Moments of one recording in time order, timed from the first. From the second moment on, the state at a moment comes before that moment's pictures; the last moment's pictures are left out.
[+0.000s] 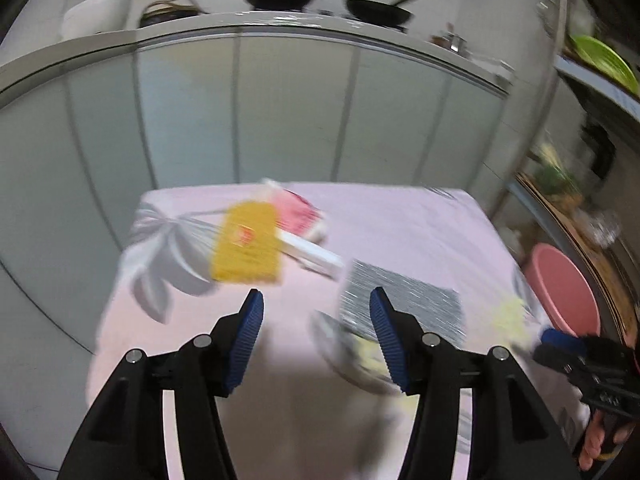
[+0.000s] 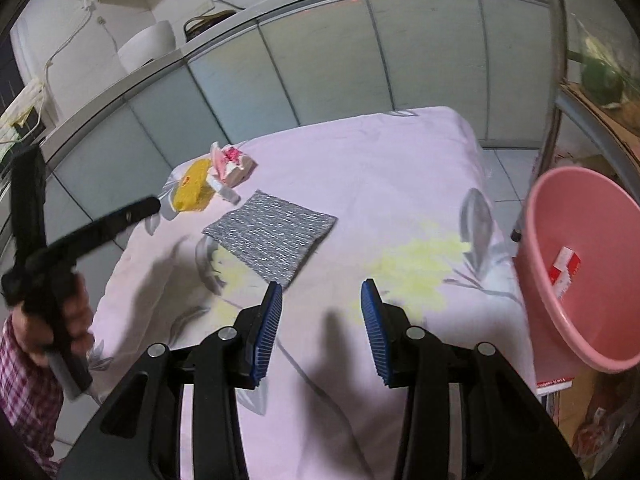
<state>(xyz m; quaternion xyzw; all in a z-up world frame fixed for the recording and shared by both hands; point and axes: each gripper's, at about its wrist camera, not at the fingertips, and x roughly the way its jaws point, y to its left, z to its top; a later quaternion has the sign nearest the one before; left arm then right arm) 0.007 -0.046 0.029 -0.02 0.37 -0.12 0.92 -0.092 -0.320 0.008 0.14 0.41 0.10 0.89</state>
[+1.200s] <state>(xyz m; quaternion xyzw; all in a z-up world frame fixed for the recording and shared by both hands) 0.077 0.014 -0.031 -0.09 0.40 -0.12 0.91 0.076 -0.174 -0.007 0.00 0.44 0.24 0.87</state>
